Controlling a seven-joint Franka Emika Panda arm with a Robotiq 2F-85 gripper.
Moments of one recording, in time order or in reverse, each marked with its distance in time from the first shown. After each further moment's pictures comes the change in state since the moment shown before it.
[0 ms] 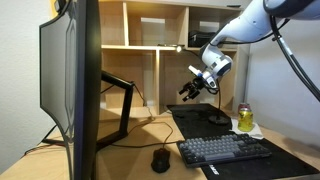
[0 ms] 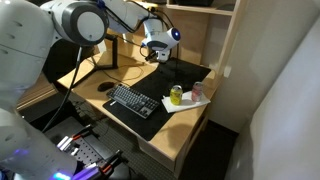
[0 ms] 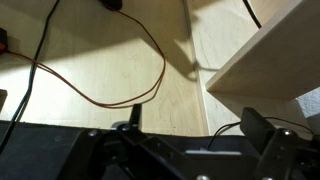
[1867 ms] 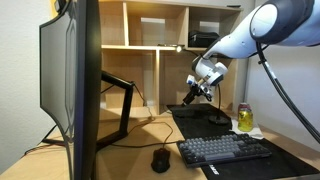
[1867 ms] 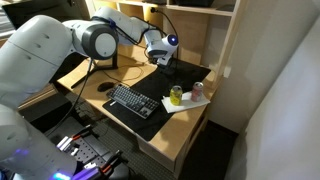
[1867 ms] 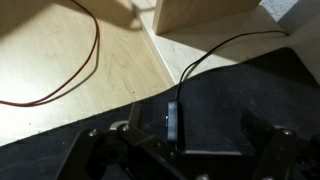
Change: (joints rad) arm 0.025 0.193 0.014 0.187 -0.078 0.291 0.424
